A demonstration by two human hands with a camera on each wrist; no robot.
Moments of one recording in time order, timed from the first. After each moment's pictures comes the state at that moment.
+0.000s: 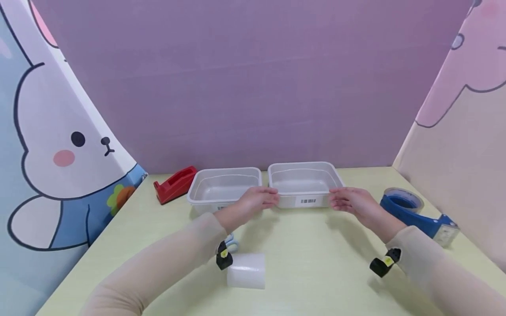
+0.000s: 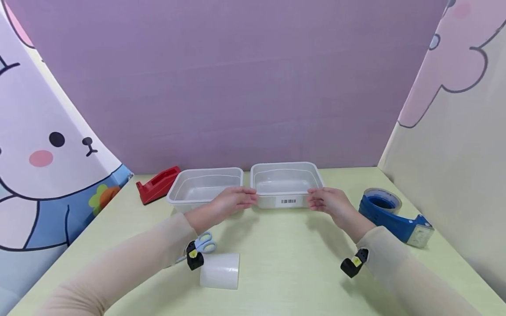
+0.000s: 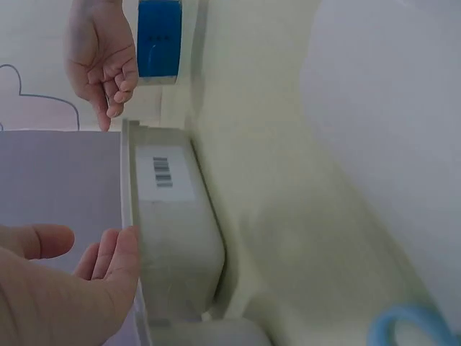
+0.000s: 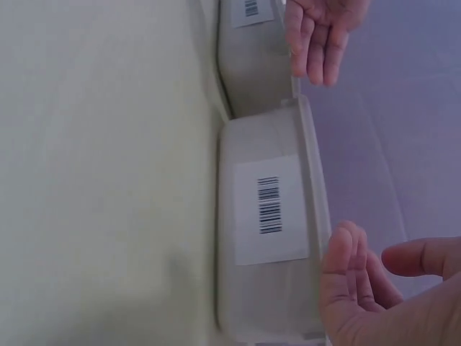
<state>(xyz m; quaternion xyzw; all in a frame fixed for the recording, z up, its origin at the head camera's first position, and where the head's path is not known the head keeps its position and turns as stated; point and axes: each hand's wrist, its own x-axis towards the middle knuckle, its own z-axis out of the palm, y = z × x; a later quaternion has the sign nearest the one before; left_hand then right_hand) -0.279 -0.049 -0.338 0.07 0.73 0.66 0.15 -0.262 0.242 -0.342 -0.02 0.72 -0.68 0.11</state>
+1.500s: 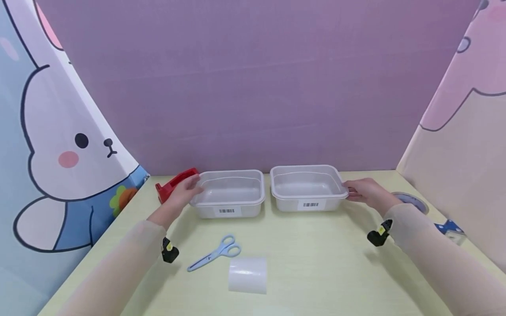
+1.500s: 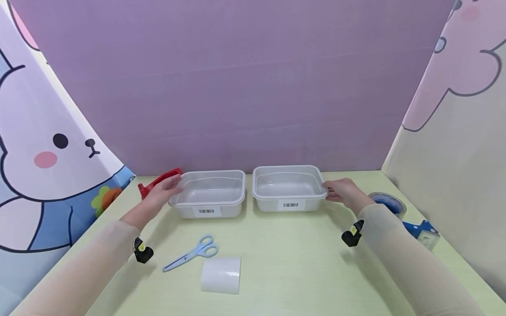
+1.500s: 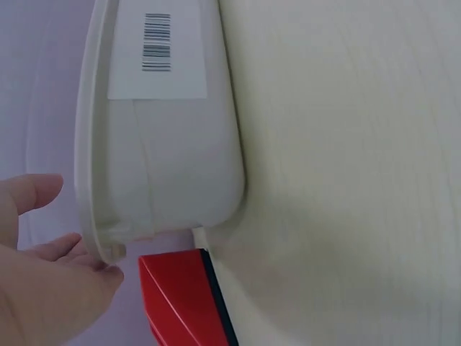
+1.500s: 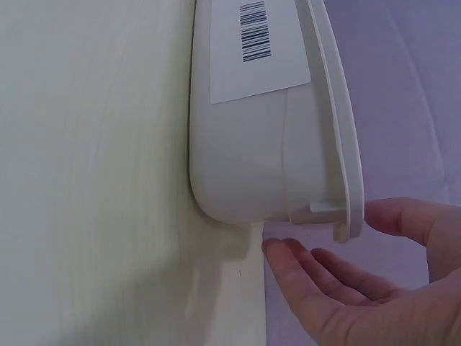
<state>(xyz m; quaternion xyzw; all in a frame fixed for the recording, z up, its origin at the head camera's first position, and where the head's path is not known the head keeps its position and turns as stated) -0.315 -0.246 -0.342 0.01 0.85 0.53 0.03 -0.330 0.279 -0.340 0.05 0.78 -0.60 0.13</state>
